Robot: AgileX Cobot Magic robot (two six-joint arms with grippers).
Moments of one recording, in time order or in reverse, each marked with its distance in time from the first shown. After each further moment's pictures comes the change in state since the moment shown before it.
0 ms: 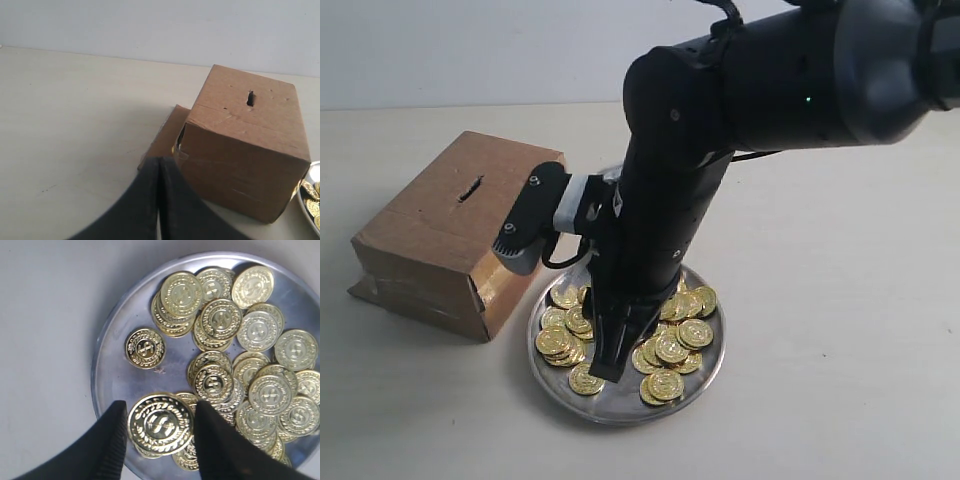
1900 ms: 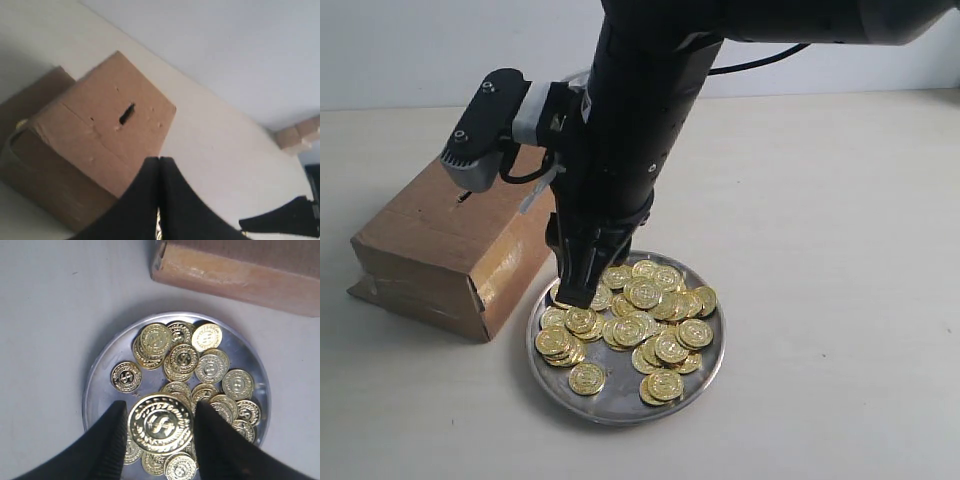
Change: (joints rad) left arm -0.282 0.716 -0.345 -0.318 -0.230 -0.344; right arm 0.000 -0.013 -0.217 -0.012 0.148 -0.040
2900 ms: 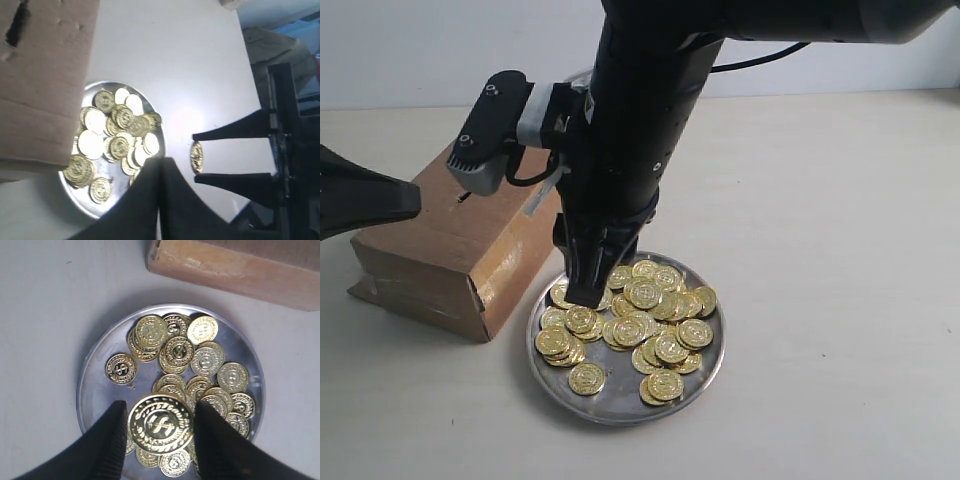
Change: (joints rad) left arm 0.424 0.556 -0.282 -0.966 0.894 1.347; right arm 0.000 0.000 0.000 -0.029 0.013 -0.001
